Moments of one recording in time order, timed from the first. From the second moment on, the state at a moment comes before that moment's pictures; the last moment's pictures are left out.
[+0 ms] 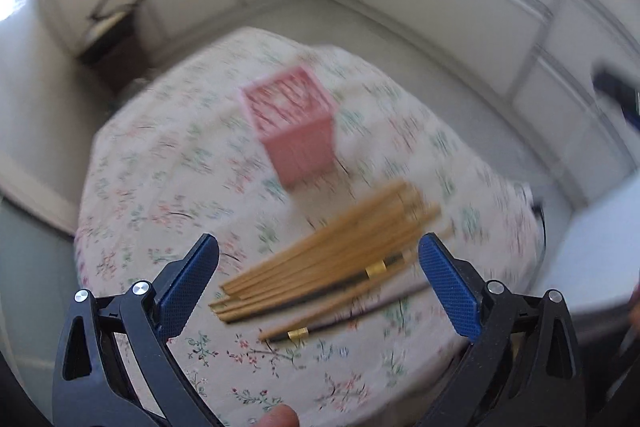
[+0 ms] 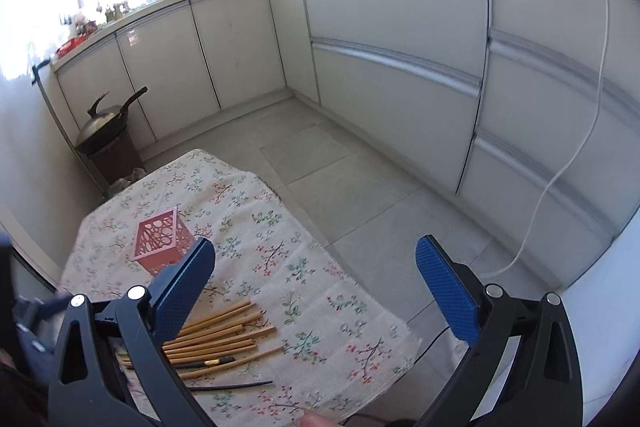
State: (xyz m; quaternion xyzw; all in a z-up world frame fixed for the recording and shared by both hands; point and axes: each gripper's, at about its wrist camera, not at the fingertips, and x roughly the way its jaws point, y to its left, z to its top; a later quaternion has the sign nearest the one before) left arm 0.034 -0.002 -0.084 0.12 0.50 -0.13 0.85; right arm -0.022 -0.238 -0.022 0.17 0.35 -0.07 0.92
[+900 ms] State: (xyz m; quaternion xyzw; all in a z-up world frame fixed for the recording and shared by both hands) left arm 0.027 -0.103 -0.210 0.37 0.61 -0.40 0.57; right arm 0.004 -0.325 -0.061 0.44 0.40 0.03 0.80
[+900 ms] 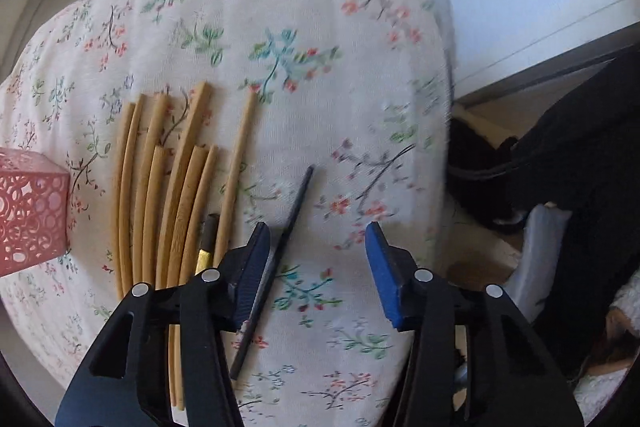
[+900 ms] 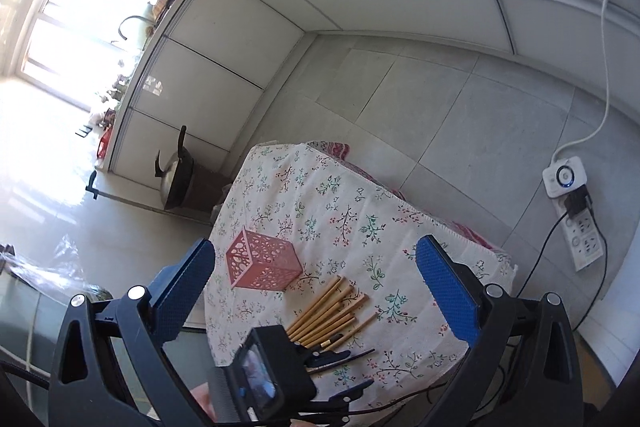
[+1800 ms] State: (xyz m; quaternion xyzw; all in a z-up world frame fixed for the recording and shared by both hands) left arm 0.025 -0.102 -0.209 0.33 0.59 -0.37 0.63; right arm 0.021 -0.322 -0.105 0.49 0.46 0.01 0.75
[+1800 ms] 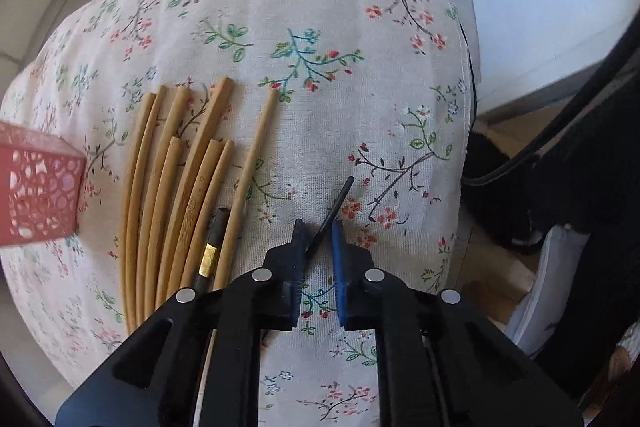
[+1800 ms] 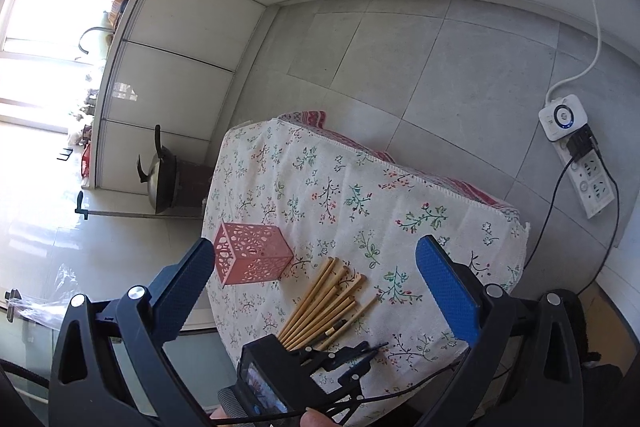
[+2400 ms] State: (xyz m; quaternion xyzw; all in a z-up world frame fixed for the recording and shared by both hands) left arm -0.058 0.057 -0.049 0.01 0.38 -0.31 0.87; right arm 0.029 -0.213 -0.228 0.44 0.65 -0.03 0.61
